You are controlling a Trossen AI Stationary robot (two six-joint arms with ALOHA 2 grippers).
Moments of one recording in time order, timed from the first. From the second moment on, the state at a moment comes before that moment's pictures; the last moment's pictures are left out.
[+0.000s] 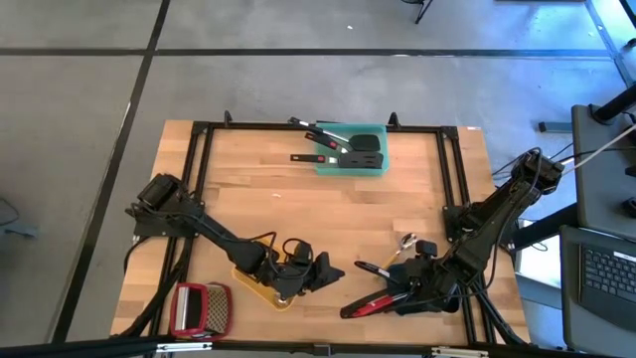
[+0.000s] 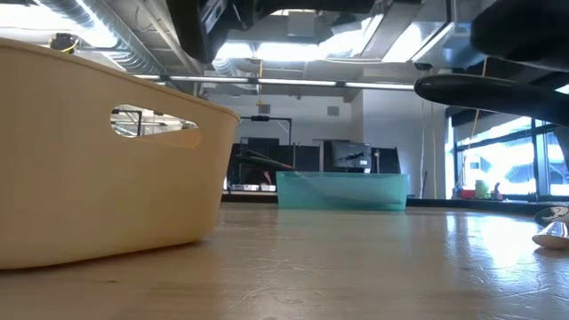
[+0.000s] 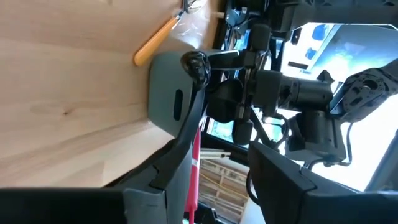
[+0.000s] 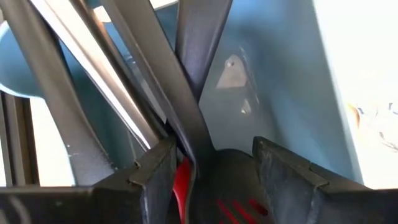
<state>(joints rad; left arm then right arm) -0.51 1.85 1.20 0.23 -0.55 -2.03 0.91 1.37 0.76 -0.67 0.17 0.98</state>
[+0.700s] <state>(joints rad) -0.51 1.85 1.20 0.23 -0.57 -1.94 0.90 1.37 0.85 -0.82 0.16 0.92</state>
